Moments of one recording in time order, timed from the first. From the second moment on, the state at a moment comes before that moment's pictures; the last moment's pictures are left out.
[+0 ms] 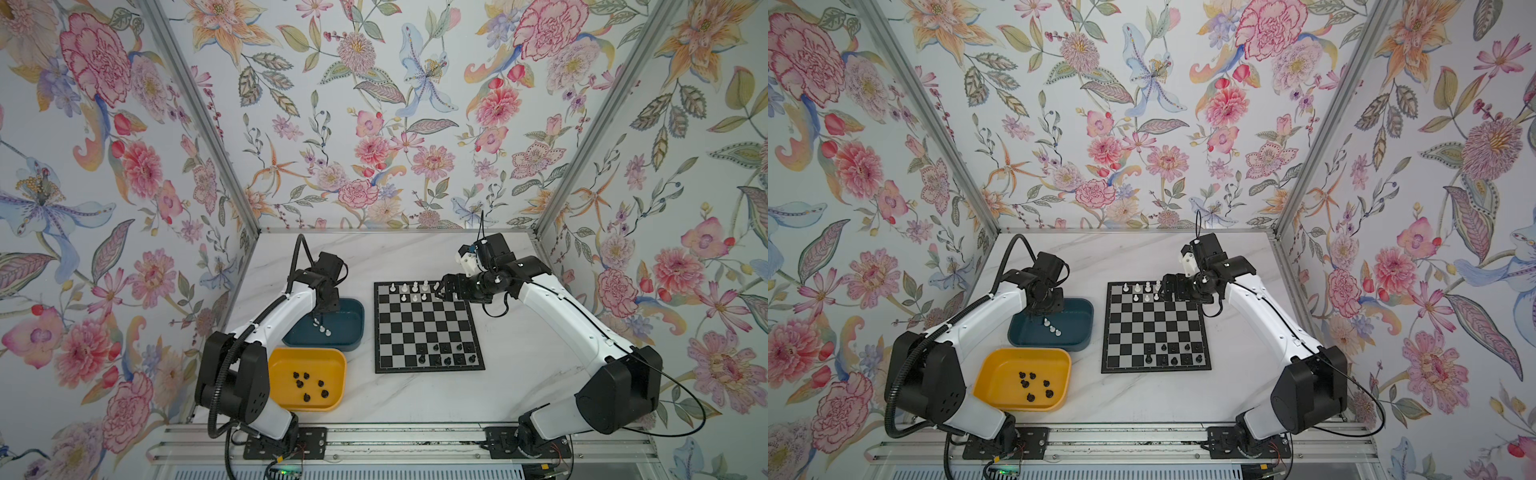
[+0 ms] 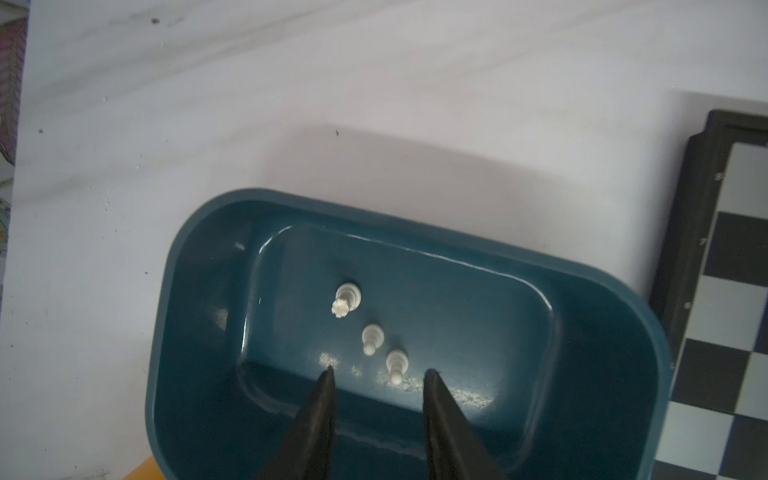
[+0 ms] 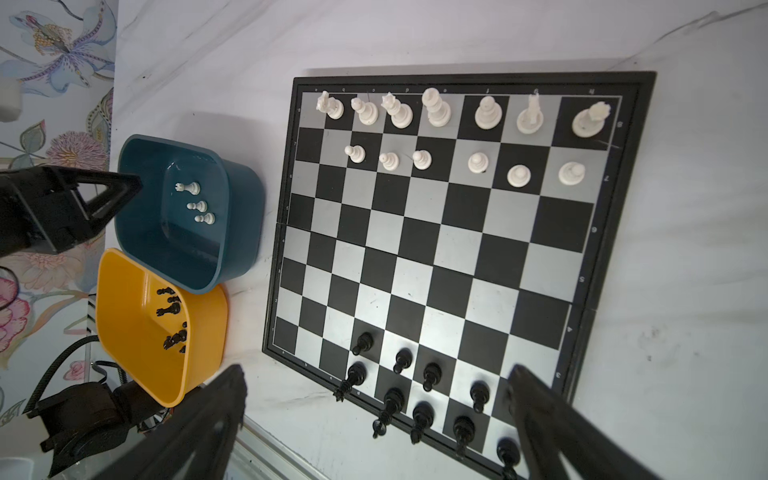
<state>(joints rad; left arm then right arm) -0.33 1.54 1.12 -0.84 -0.27 -0.48 0.41 1.50 1.38 -0.92 -0.33 0.32</state>
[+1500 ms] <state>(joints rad) -0.21 1.64 0.93 -0.55 -0.19 -0.43 0.46 1.50 1.39 -0.92 -0.29 0.35</state>
